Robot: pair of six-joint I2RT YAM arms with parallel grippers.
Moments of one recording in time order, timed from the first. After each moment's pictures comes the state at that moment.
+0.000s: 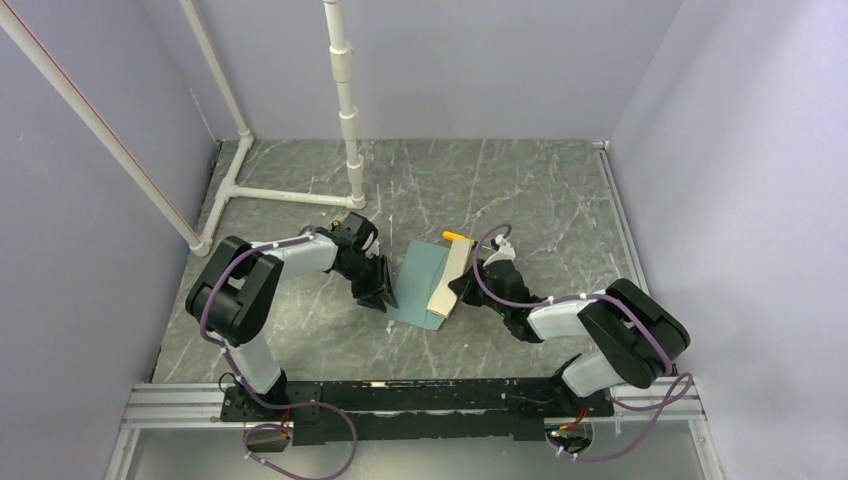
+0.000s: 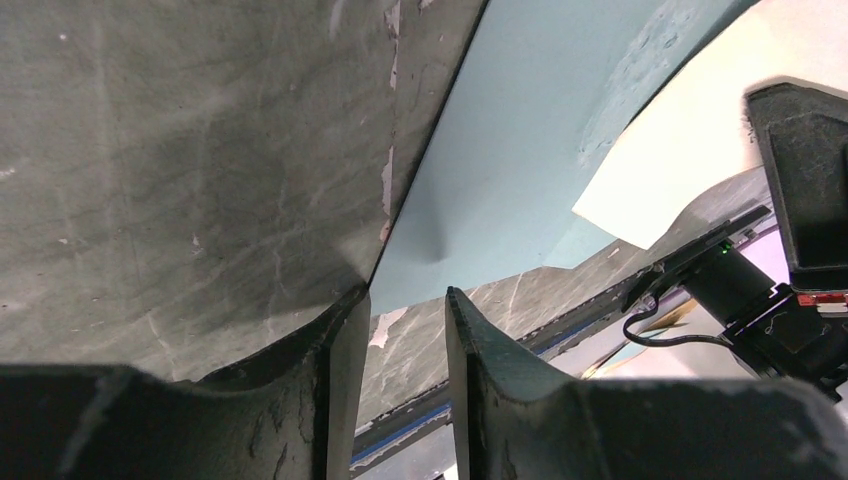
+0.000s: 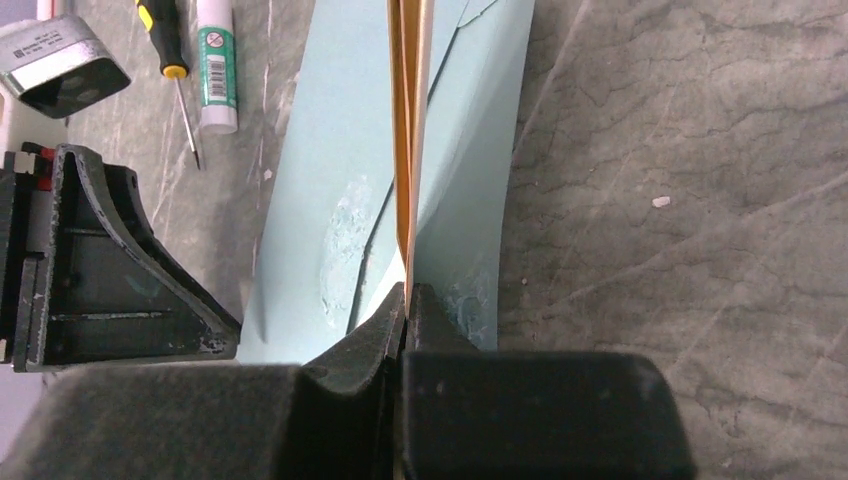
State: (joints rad) left arm -0.51 1.73 0.93 -0.47 0.48 -0.67; right arm 0.66 1.45 0.30 0.64 0.04 0.84
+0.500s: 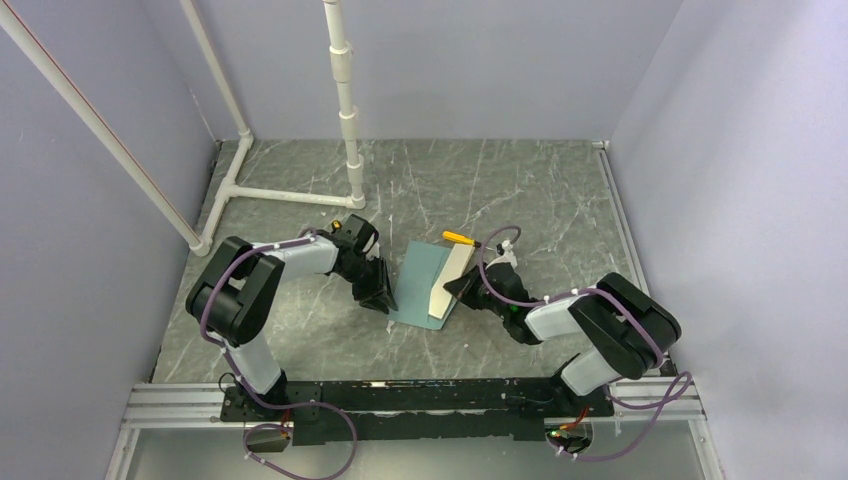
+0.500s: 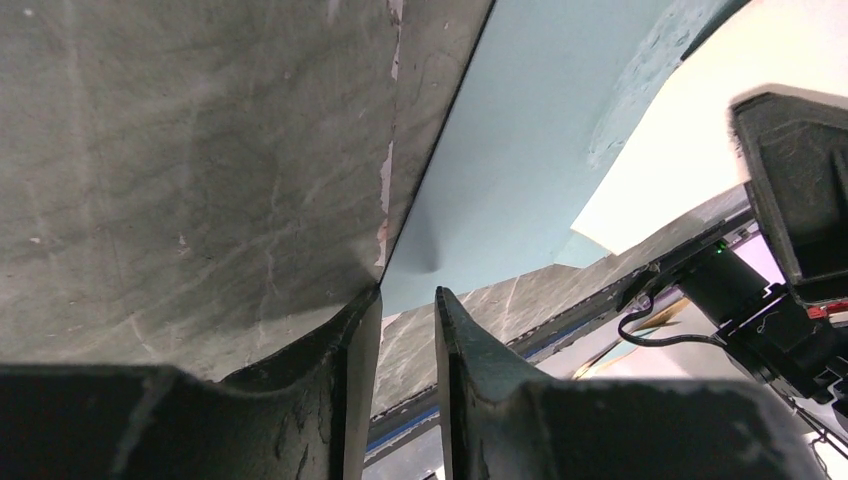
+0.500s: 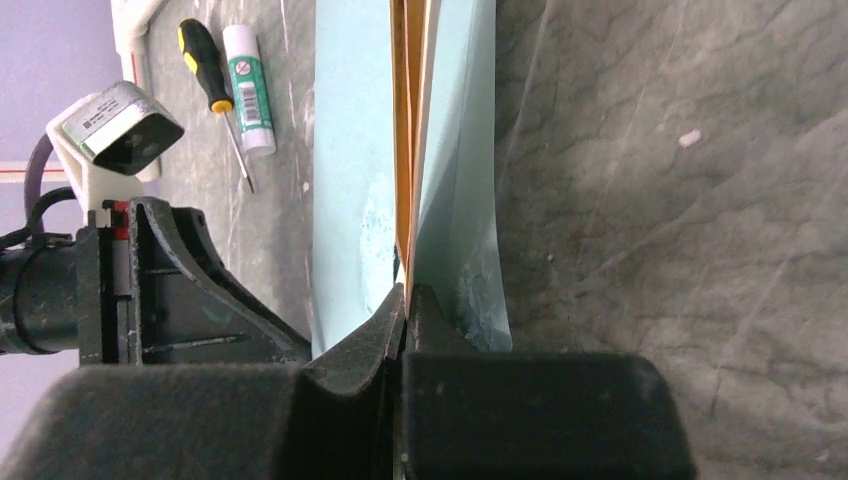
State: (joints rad) left arm -0.52 1.73 0.91 -0.45 0.48 -0.70; right arm 0.66 1.51 0.28 0.74 0.03 1.07
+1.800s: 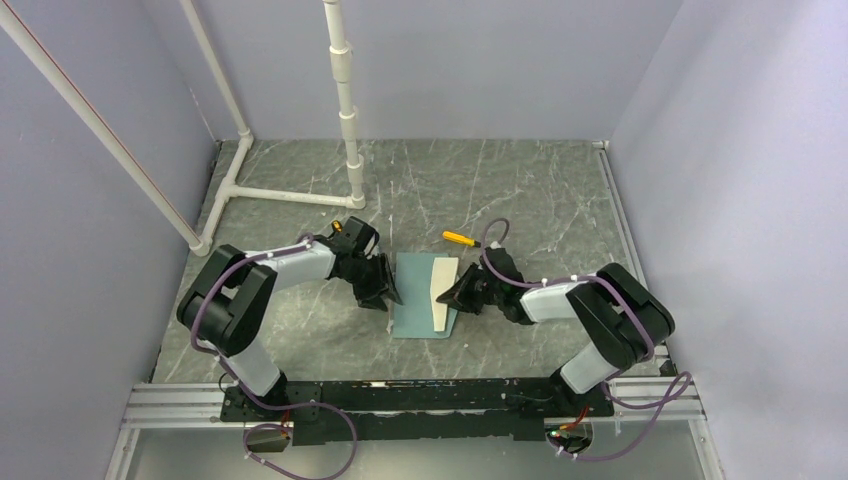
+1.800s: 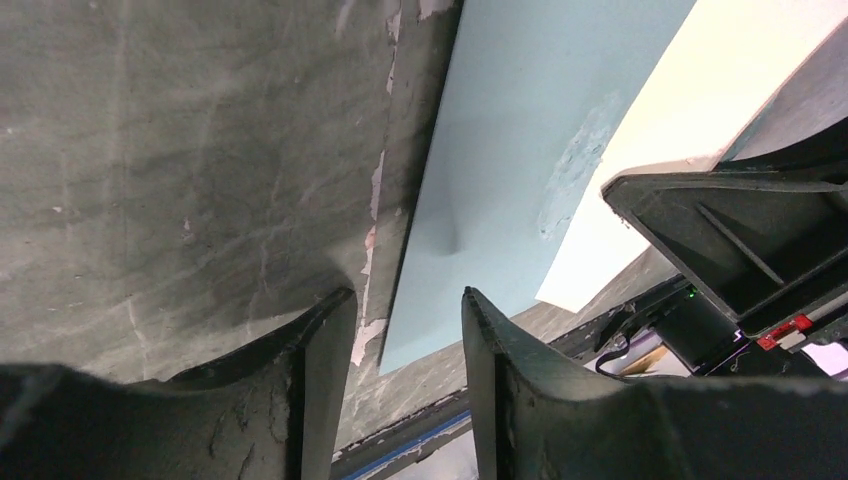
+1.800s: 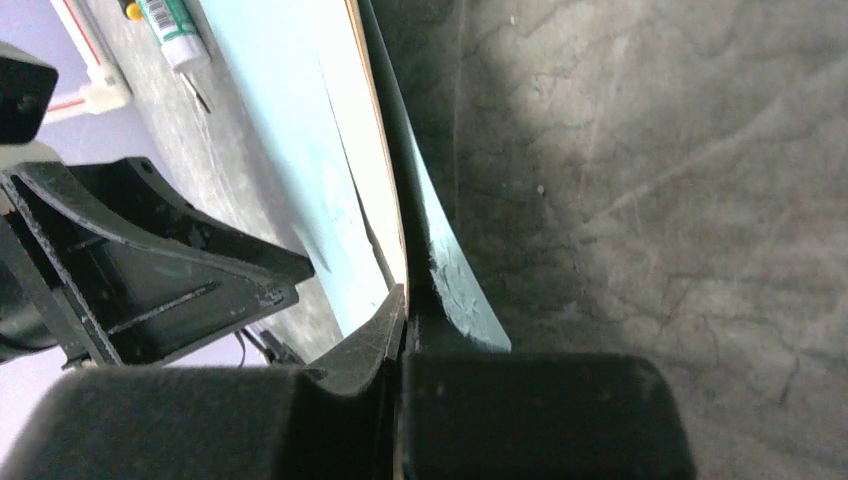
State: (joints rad) left arm -0.54 1.67 0.87 -0.38 0.39 -0.81; right arm 0.60 1.55 0.42 0.39 -0.26 1.21
